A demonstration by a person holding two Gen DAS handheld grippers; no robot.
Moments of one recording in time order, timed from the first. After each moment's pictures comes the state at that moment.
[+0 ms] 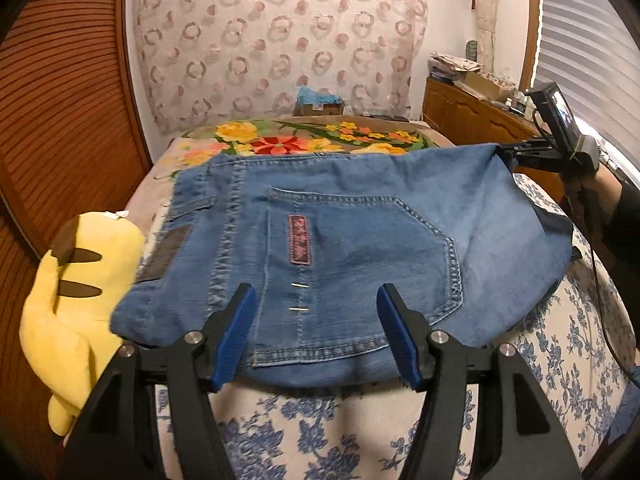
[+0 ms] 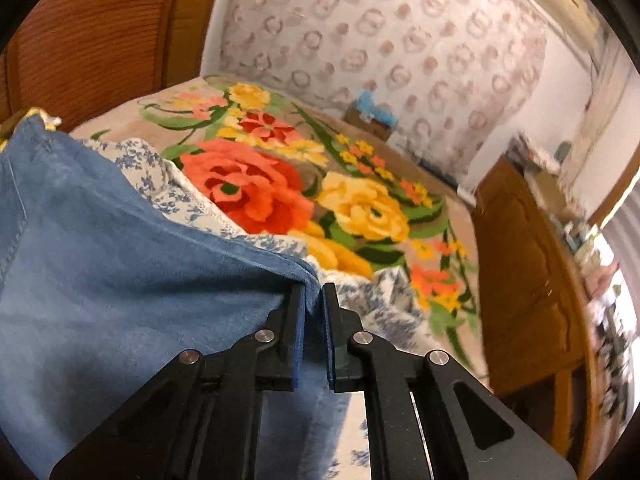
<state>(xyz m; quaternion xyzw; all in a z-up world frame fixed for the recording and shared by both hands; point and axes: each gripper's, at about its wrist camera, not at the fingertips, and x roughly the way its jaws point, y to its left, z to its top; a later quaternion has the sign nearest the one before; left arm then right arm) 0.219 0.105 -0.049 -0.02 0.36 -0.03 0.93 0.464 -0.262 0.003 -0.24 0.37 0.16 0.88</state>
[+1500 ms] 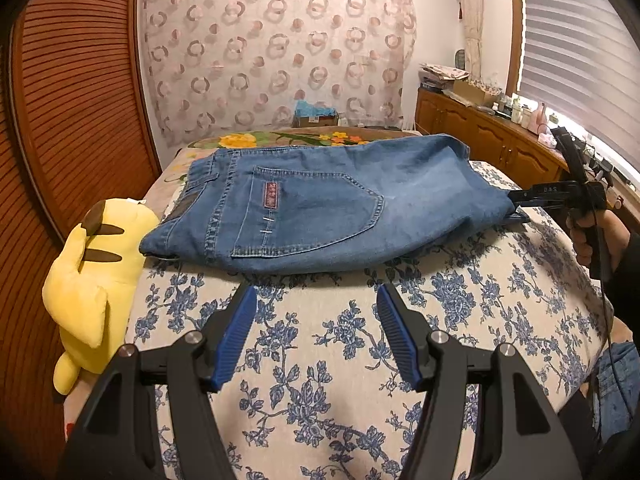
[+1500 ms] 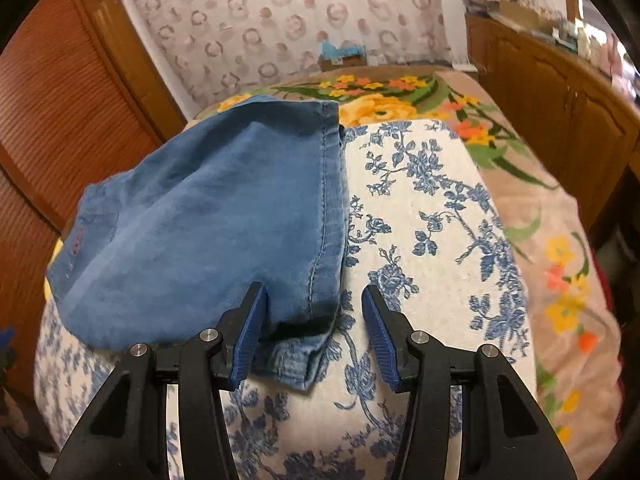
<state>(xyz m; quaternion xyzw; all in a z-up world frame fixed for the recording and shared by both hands) 0.104 0.059 -0.032 -0.01 0.34 -0.02 0.94 0.334 -0.381 -0.015 0.06 0.46 0.16 0.87</state>
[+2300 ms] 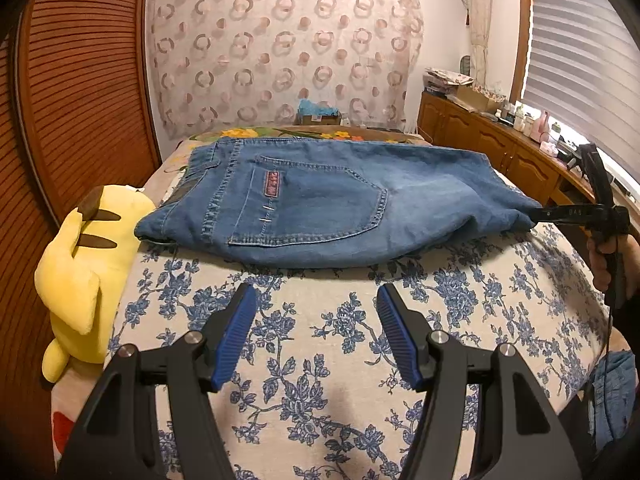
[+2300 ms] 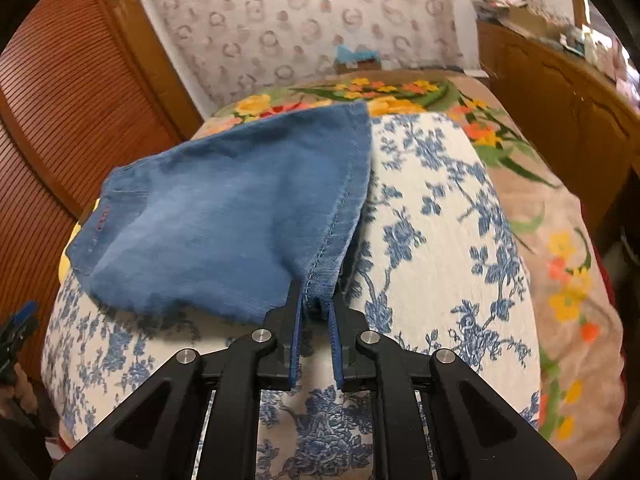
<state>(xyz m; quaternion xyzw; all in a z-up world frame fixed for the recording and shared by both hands) 0.102 0.062 -0.043 -0.03 0.34 -0.02 0.94 0.284 -0.383 -0.006 0.05 0.45 0.19 0.87</state>
